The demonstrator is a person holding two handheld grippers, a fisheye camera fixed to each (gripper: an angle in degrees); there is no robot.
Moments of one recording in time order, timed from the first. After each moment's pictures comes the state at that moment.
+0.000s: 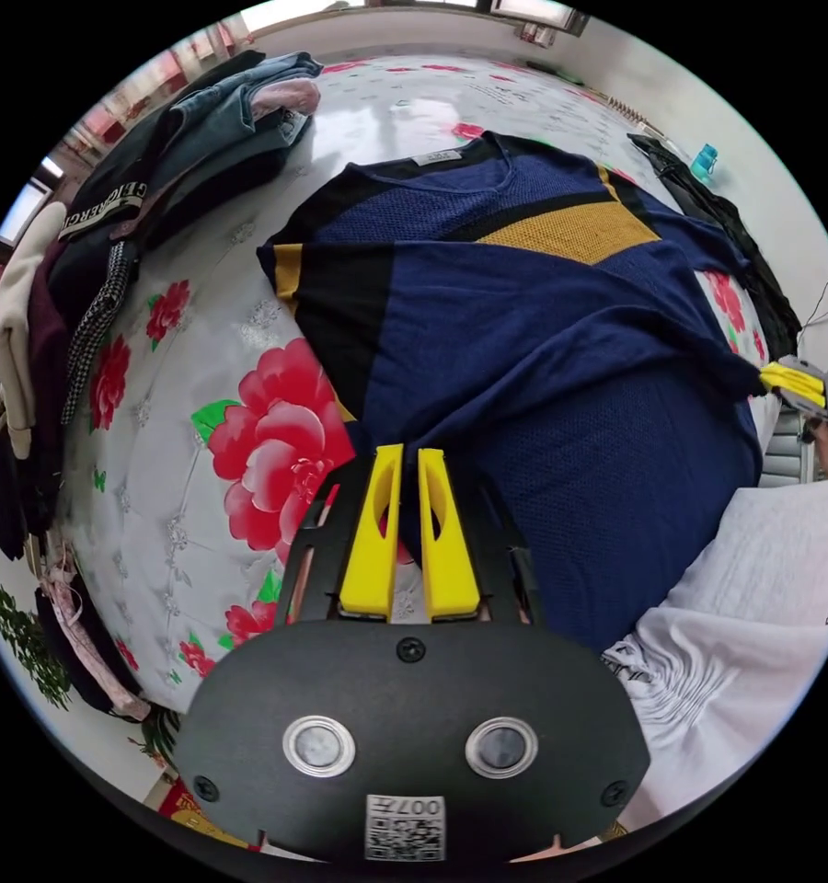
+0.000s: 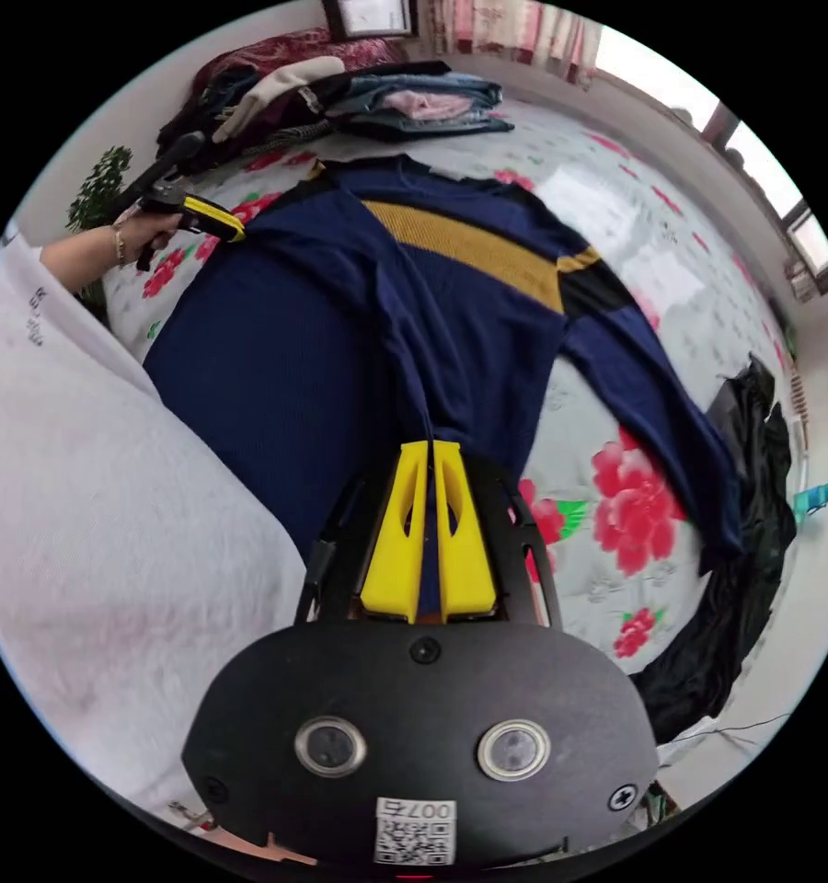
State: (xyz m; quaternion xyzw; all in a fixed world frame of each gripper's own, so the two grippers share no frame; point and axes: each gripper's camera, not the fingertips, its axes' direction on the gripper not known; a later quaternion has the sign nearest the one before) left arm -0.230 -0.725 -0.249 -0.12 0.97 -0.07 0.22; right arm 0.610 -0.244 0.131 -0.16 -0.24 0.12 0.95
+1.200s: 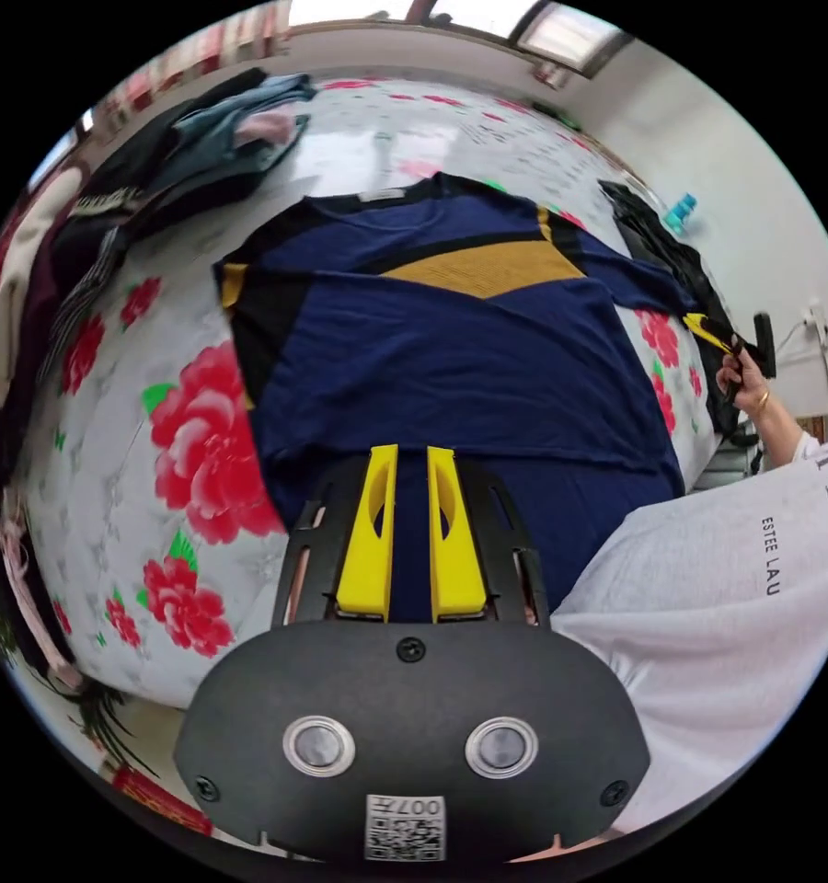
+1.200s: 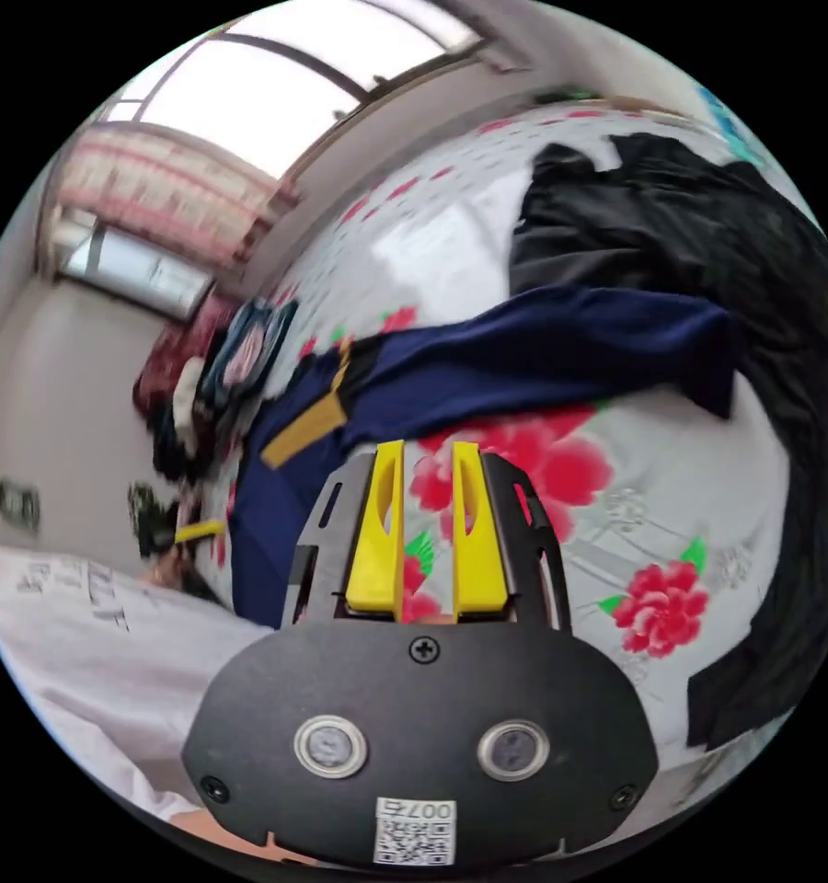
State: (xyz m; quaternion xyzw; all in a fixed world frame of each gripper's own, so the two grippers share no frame) left arm -0.222 -0.802 -0.225 -0.14 0.97 -0.12 0.15; right arm 0.824 -0.010 0.217 -0.04 -0.37 0.47 0.80
